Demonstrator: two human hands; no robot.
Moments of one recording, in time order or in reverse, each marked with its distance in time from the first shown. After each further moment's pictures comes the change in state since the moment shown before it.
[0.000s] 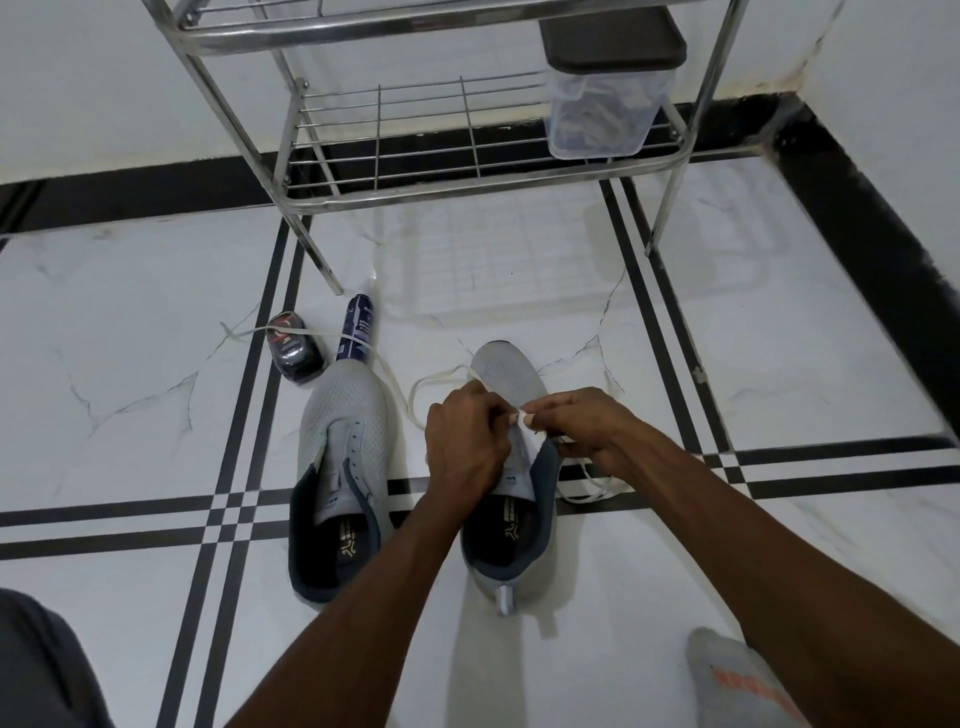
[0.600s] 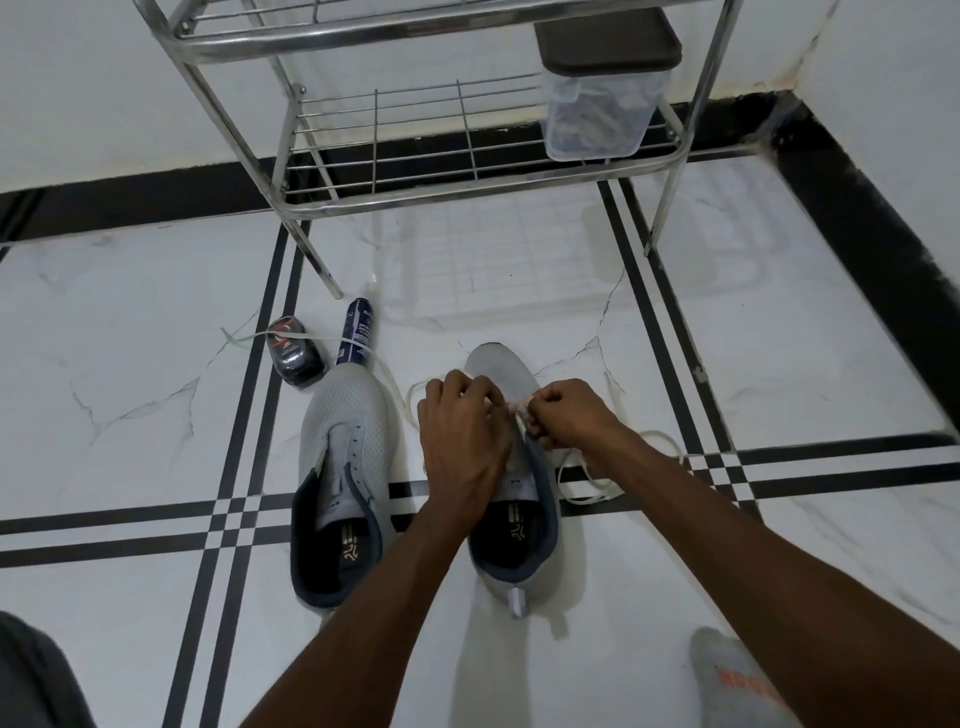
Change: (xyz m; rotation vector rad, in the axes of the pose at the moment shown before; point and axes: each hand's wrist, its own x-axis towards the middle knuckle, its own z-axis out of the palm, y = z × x) left_hand -0.006 0.012 -0.010 0.089 0.164 -0.018; right_hand 0.007 -0.002 0.015 -0.160 0.132 -0.149
